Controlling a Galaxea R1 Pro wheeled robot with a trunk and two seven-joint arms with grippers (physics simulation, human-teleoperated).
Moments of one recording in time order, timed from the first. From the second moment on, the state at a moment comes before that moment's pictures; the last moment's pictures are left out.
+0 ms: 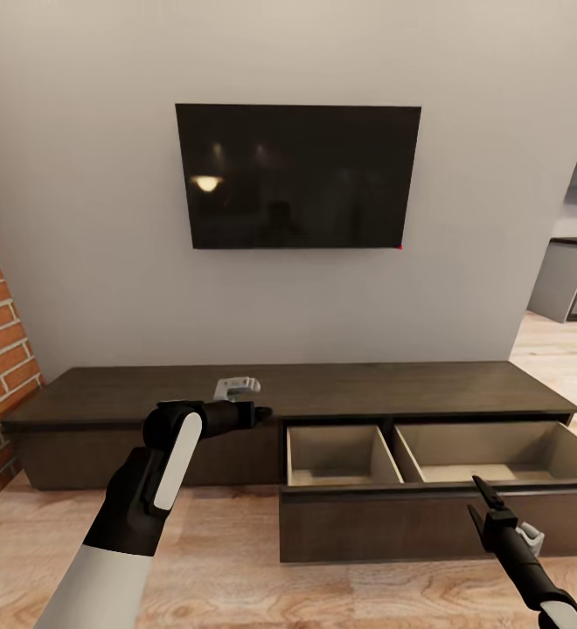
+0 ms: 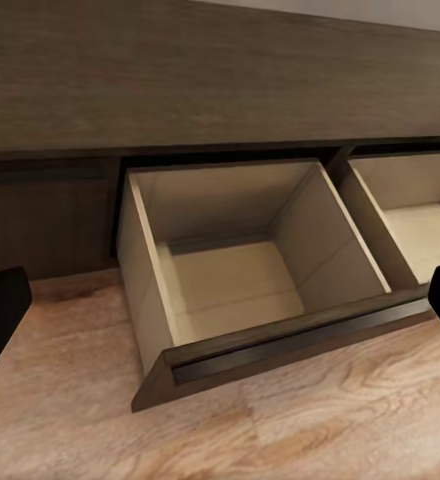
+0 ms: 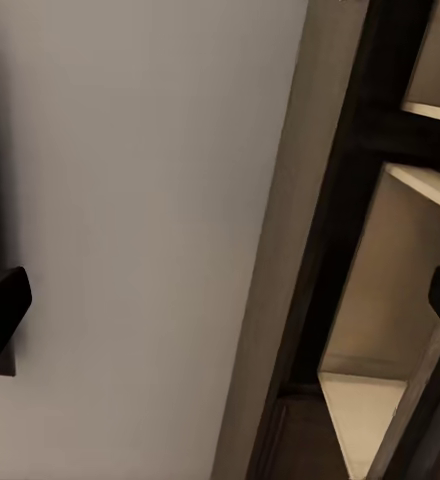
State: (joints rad) left arm -0.61 -0.11 -0.13 -1.42 0.30 1.04 0.00; right arm -0.50 -0.21 -1.05 -0.32 -0.48 0.37 0.96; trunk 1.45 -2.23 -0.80
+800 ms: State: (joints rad) left arm -0.61 -0.11 -0.13 -1.42 0.30 1.04 0.03; right arm -0.49 -0.29 -0.89 -0.40 -0.31 0.74 0.97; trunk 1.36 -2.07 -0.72
